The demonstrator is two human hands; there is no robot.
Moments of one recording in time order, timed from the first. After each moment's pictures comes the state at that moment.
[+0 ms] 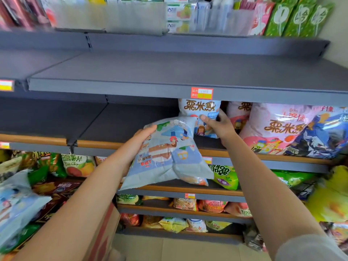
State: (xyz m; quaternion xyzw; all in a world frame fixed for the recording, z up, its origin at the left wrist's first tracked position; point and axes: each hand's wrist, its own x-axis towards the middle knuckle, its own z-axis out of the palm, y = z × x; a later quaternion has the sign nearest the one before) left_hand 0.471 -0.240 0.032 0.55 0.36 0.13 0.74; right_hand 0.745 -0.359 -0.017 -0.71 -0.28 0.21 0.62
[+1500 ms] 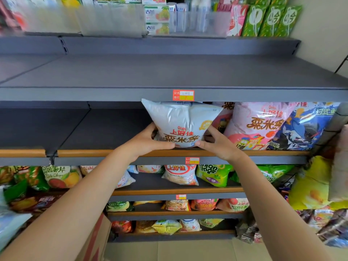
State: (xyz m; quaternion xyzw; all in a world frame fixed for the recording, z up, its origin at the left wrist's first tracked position) left_hand 0.524 -0.245 0.027 0.80 0.24 0.05 0.55; right_hand 0.717 -0.440 -0.014 -0.74 -0.42 0.25 0.47
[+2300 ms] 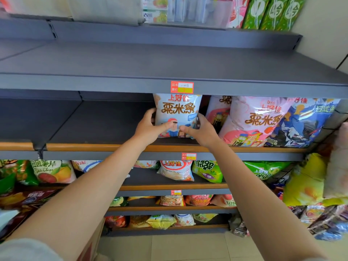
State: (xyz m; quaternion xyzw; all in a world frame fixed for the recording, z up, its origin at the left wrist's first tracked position) left_hand 0.577 -0.233 -0.009 0.77 0.31 0.22 0.51; right_hand 0.719 -0.381 -0.023 -0.81 -0.32 0.18 0.46
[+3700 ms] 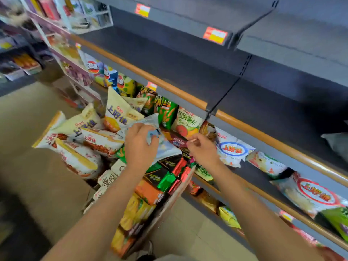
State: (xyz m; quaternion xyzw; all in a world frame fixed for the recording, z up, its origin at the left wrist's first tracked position) left_hand 0.126 -0.120 -0.088 0.69 0.61 0.36 0.15; right_hand 0.324 -0.154 -0.088 -0.71 -0.50 0.39 0.31
